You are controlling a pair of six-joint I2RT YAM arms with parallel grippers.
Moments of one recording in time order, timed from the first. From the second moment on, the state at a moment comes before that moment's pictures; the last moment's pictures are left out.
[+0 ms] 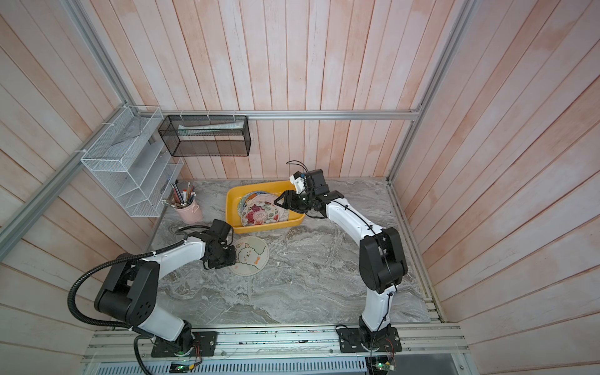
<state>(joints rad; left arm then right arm) -0.33 1.58 0.85 -0.63 0.07 -0.52 0.48 1.86 1.53 -0.36 -0.63 0.58</state>
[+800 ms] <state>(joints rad) -0.24 1.55 0.79 -0.43 0.06 -0.54 0.69 2.00 1.33 -0.43 -0.53 0.59</state>
